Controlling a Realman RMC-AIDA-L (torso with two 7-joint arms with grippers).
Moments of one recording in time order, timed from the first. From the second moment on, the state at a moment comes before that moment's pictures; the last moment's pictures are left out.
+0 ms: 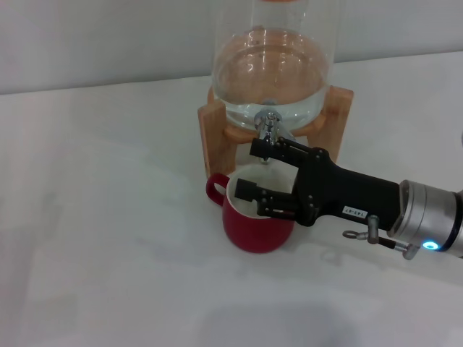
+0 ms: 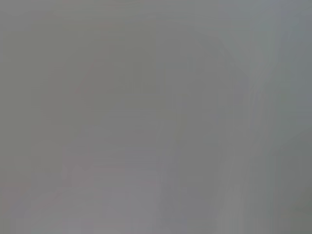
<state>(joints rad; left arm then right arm) -0.23 -2.09 -1.75 -0.20 0.12 -1.24 2.83 0.47 2.01 -1.68 -0.26 -0.64 -1.55 0.86</state>
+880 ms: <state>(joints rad) -0.24 -2.09 -1.75 -0.20 0.12 -1.23 2.83 0.47 2.01 -1.66 -0.26 -0.63 -1.54 0.85</state>
